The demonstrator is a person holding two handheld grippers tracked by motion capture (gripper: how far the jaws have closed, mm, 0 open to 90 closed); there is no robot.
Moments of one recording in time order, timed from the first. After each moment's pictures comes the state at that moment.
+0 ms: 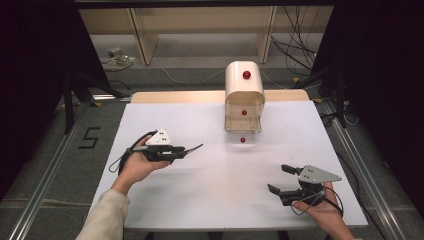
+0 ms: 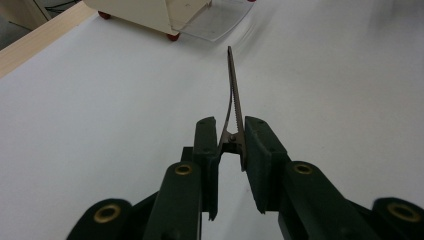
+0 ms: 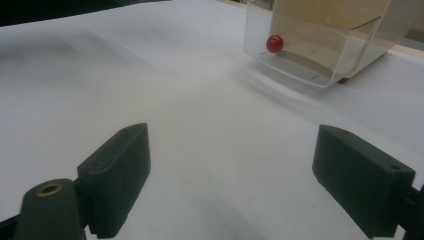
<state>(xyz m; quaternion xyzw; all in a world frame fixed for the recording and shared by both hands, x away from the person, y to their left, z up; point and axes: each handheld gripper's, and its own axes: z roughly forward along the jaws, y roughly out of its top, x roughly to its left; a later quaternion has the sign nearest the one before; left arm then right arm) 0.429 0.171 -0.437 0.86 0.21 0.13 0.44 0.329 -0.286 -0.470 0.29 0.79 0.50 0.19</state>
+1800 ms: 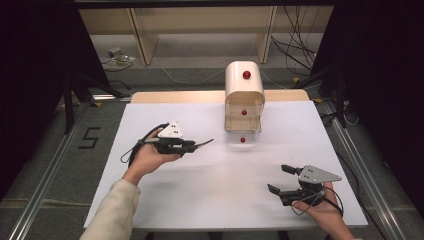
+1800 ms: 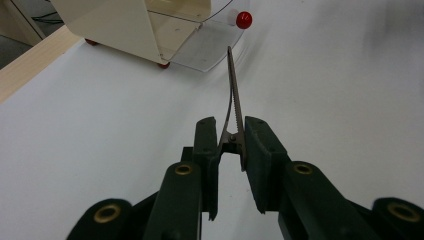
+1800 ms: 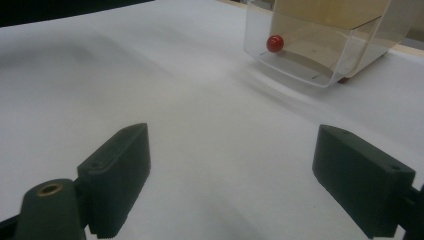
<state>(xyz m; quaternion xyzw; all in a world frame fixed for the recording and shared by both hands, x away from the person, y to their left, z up) 0.446 0.142 -0.423 0.87 0.19 0.12 0.43 0.329 -0.286 -0.471 0.30 0.79 0.50 0.19</state>
